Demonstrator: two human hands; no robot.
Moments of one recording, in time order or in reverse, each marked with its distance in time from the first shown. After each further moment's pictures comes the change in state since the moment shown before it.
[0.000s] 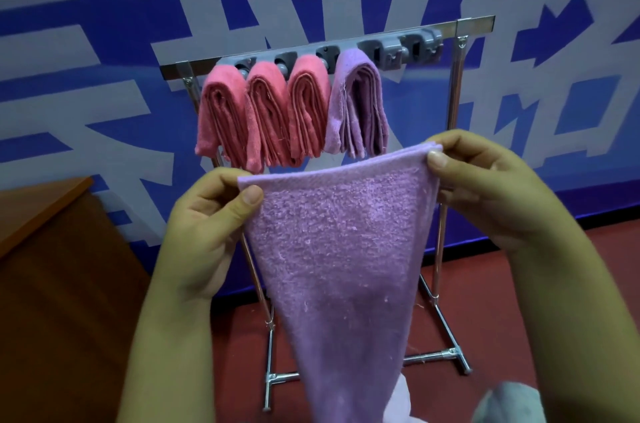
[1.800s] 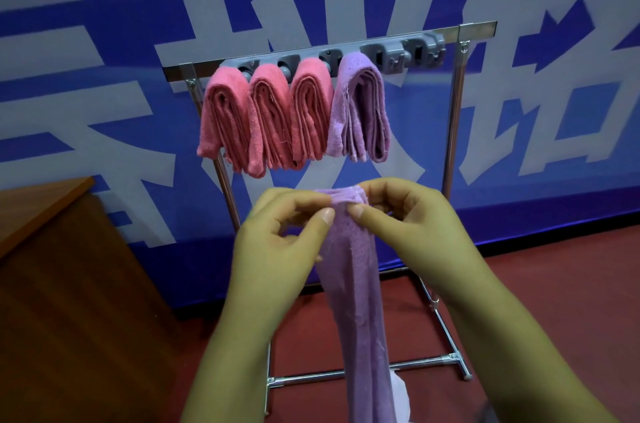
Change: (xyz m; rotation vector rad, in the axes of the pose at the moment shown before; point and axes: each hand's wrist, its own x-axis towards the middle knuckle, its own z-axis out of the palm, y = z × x) left_hand -0.020 -0.007 0.058 0.490 0.143 0.039; right_hand -0.006 0.040 0.055 -0.415 0.145 -0.039
